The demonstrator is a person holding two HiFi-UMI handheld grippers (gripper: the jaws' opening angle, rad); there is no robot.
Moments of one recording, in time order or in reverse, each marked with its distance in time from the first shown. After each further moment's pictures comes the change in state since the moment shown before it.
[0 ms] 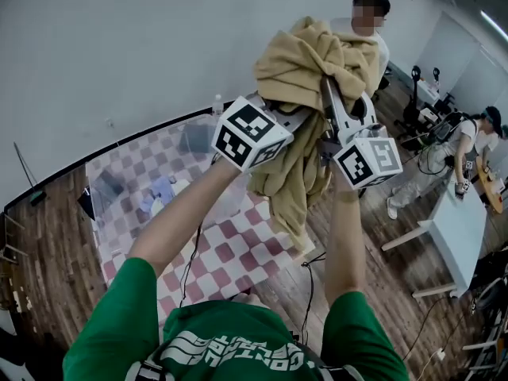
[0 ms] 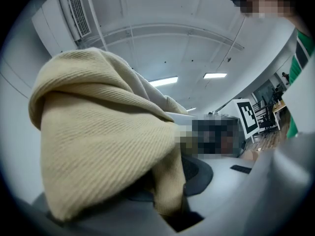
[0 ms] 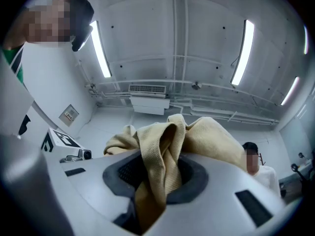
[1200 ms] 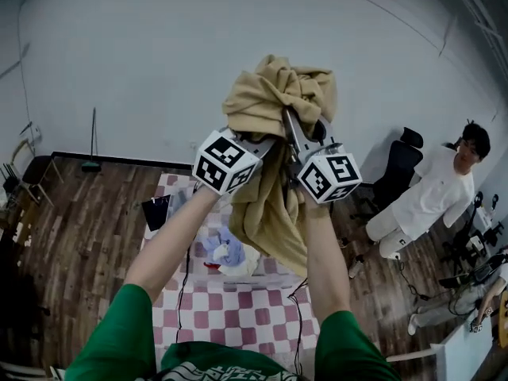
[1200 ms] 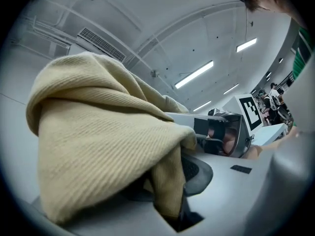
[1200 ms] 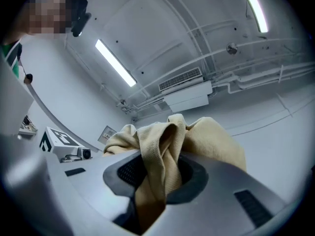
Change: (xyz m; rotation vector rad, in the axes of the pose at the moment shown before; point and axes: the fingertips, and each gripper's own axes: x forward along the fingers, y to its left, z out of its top) left arm -0.324 0.246 0.016 0.129 0.111 0.581; right arm 0.272 0.301 -0.054 0.194 -0.076 0.512
